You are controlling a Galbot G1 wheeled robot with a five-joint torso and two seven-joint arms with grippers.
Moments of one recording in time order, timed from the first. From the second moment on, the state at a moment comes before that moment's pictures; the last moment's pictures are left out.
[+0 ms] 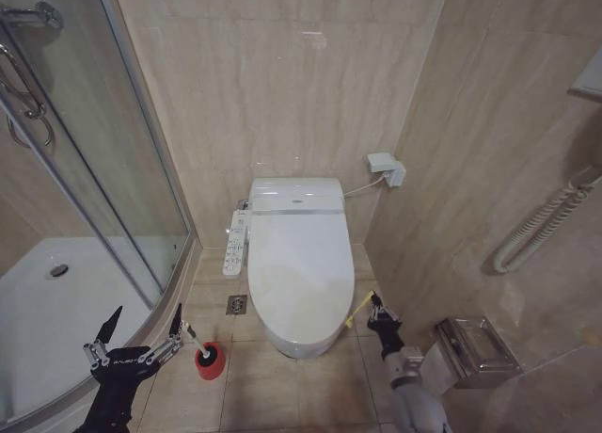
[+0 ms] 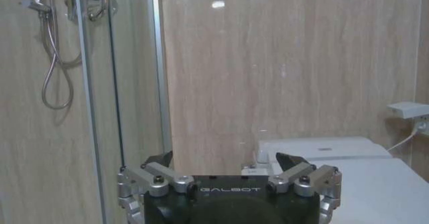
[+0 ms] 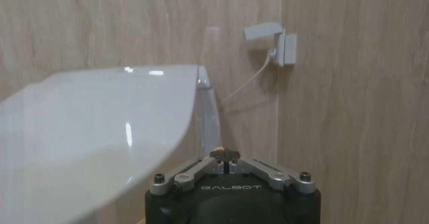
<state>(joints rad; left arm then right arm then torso) 2.01 -1.36 -0.71 -2.50 -0.21 -0.10 -0.11 -1.33 1.45 0.55 1.65 0.17 0.21 0.03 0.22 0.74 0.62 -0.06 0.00</state>
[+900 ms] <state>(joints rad) 2.01 -1.36 -0.71 -2.50 -0.21 -0.10 -0.11 -1.09 1.38 0.58 1.75 0.33 0.11 0.06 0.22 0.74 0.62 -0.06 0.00</state>
